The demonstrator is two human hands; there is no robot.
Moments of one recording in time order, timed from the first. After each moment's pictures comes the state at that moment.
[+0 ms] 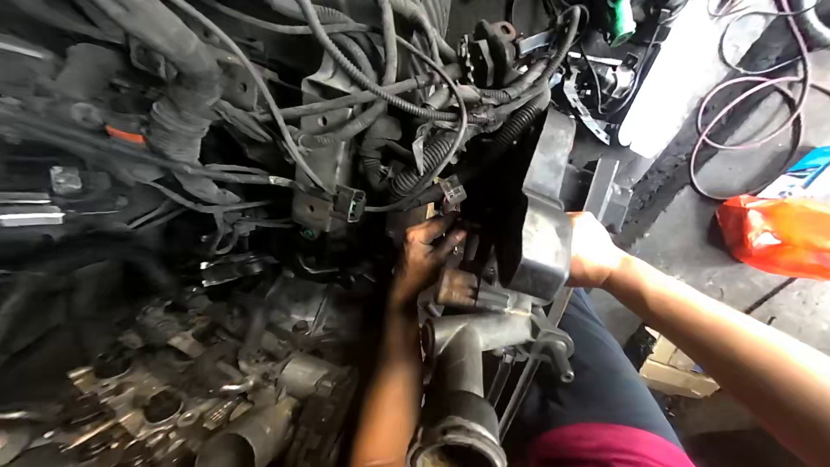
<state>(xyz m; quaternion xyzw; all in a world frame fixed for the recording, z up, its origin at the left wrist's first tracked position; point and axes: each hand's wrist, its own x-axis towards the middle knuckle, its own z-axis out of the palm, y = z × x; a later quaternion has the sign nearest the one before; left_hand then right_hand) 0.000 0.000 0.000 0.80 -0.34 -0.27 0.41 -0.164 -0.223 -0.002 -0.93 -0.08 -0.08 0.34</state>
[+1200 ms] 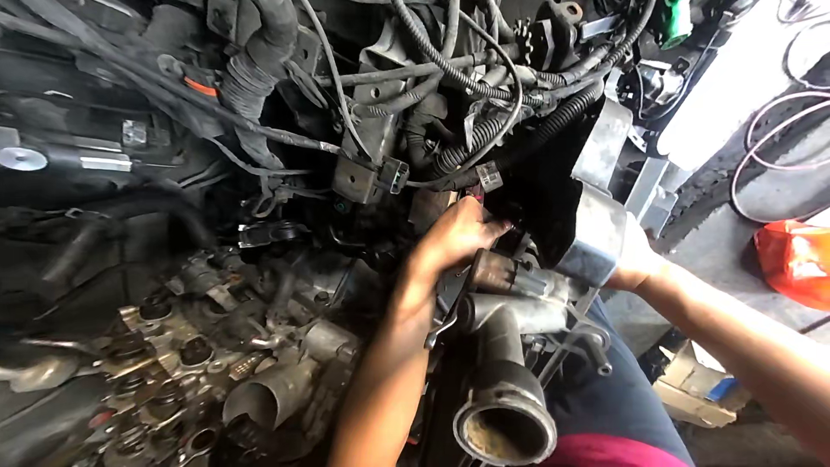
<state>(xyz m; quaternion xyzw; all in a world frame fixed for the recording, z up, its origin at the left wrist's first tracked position) 0.011 -0.029 0.073 0.79 -0.22 -0.52 0.25 -0.165 -0.222 -0.007 -0.94 -0.09 -0.11 0.31</state>
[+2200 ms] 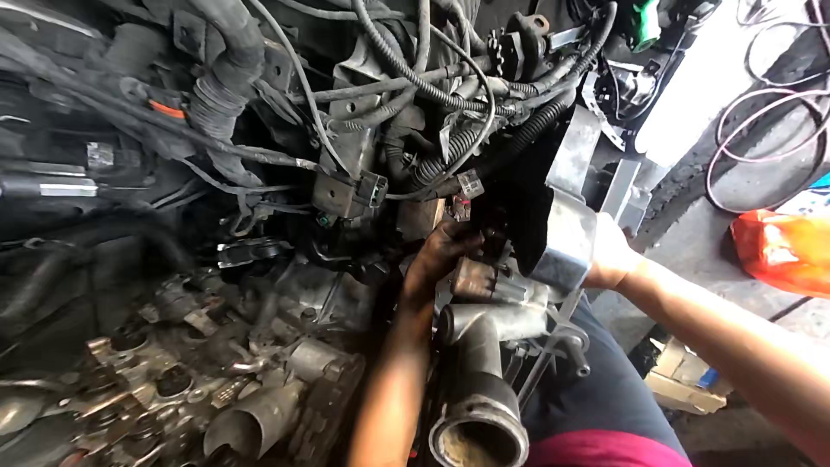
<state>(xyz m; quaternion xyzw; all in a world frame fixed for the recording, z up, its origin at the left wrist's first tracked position) -0.004 -0.001 -0.003 0.63 -0.16 -0.51 0.56 -0.164 -0.221 -0.005 -0.94 -0.08 -0.10 0.32</state>
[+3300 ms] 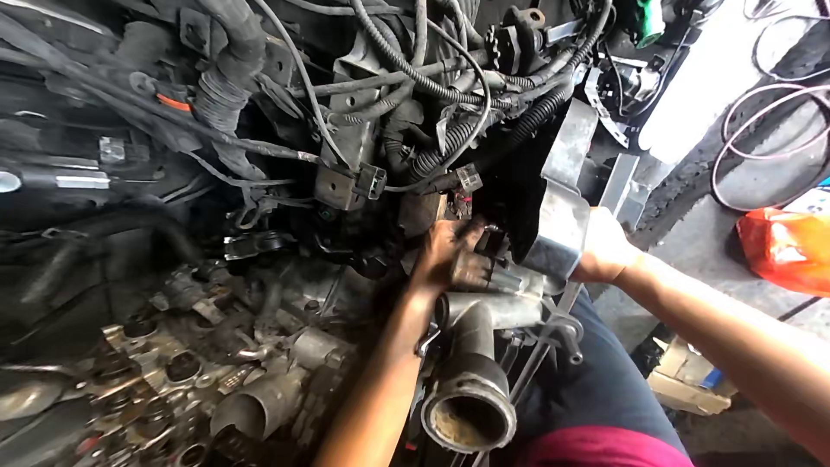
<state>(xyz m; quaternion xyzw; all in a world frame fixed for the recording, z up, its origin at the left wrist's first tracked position) -0.016 -0.023 0.054 0.82 -0.15 -0.44 0.35 -0.165 -0.222 -0.006 -0.94 -0.08 -0.10 0.32</state>
